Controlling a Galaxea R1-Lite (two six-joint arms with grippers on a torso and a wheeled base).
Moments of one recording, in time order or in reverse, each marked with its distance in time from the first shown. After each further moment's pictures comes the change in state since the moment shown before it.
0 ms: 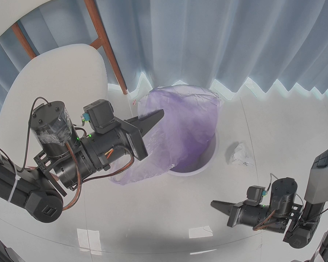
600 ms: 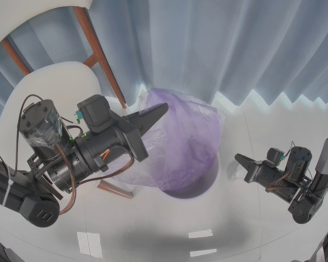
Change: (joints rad) left arm -0.035 -0.039 0.020 -0.053 -0.024 -0.002; right arm -0.279 -0.047 -0.185 0.000 -0.002 -0.165
